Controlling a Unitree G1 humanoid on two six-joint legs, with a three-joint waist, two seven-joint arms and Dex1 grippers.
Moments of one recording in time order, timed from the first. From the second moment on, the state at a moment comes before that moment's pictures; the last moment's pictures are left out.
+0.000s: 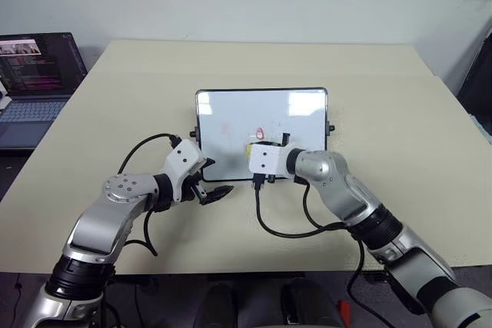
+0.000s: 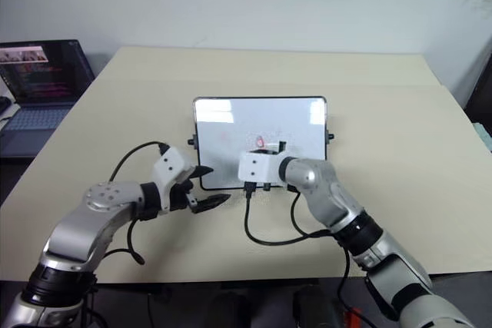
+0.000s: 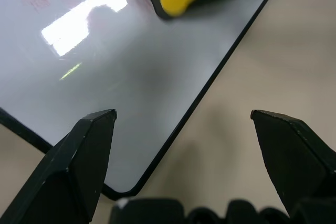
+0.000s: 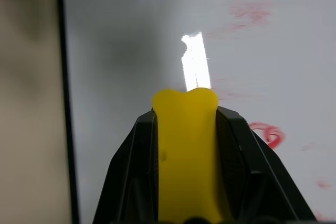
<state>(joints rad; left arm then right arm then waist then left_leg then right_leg) -0.26 0.71 -0.05 -0.29 -0.29 0.65 -0.82 -0.69 -0.30 0.56 0.04 -0.46 0.31 0.67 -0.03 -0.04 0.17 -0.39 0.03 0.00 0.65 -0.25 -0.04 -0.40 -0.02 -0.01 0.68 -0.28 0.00</state>
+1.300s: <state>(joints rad) -0.31 0.68 -0.07 -0.29 -0.29 0.65 -0.82 -0.72 -0.35 0.49 0.05 -0.46 0.32 0.71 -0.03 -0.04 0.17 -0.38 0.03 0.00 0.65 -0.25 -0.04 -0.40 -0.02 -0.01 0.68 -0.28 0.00</state>
